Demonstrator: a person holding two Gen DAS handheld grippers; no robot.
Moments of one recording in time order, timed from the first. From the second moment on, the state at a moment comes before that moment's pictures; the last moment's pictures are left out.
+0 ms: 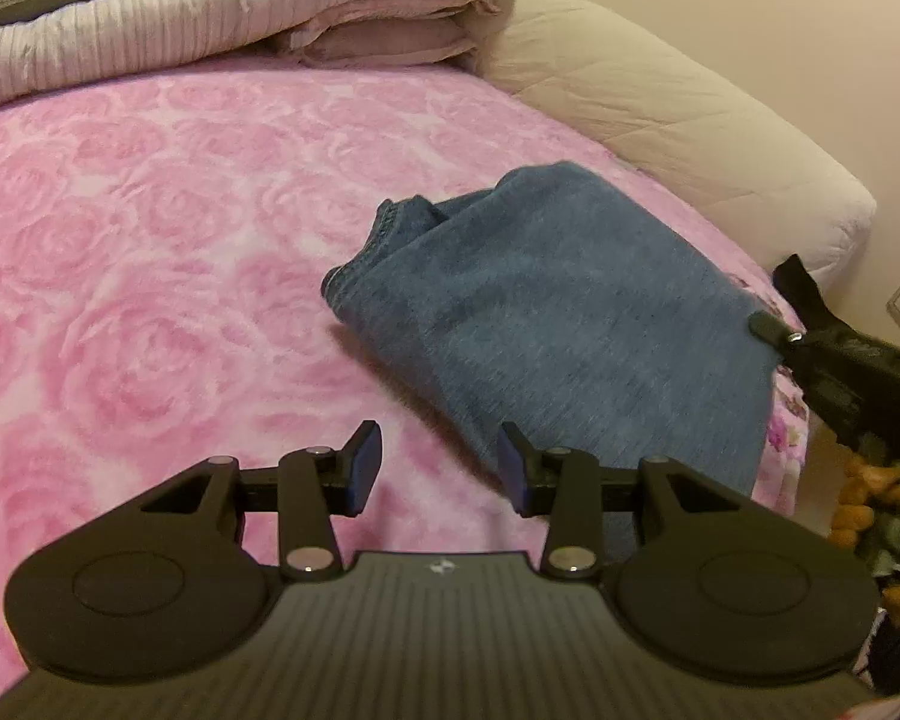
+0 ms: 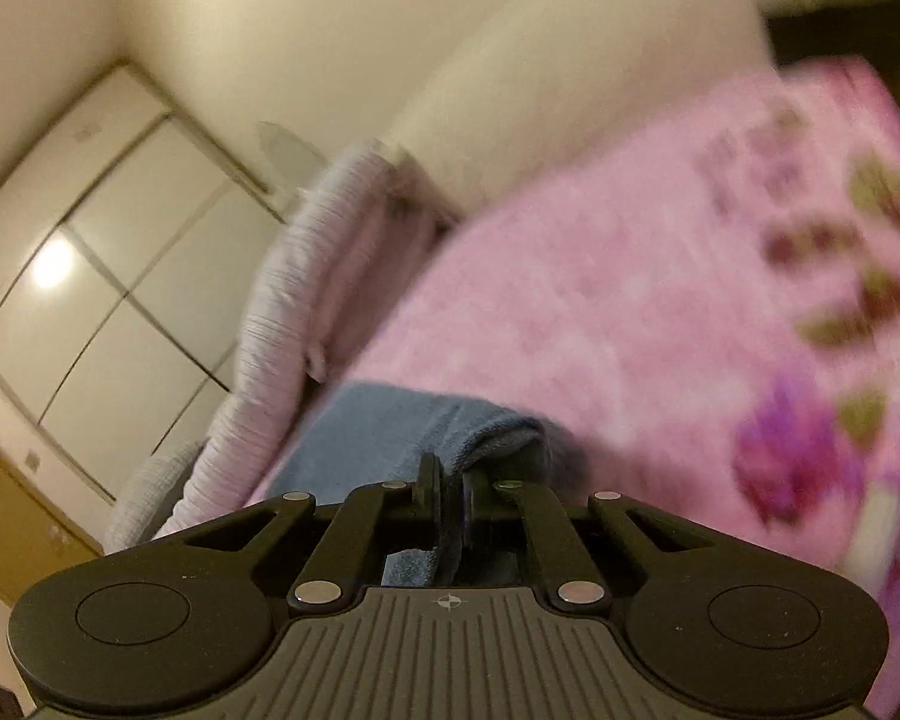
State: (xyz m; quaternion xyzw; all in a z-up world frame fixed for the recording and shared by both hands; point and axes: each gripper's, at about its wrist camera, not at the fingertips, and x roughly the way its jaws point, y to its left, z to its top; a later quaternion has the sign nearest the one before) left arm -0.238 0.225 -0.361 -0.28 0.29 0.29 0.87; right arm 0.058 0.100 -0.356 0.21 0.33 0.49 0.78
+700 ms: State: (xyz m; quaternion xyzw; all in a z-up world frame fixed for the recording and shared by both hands) left arm -0.245 0.290 -0.431 -0.56 0.10 0.26 0.78; right arm 0.075 0.079 -0.400 0.32 0.51 0.45 0.66
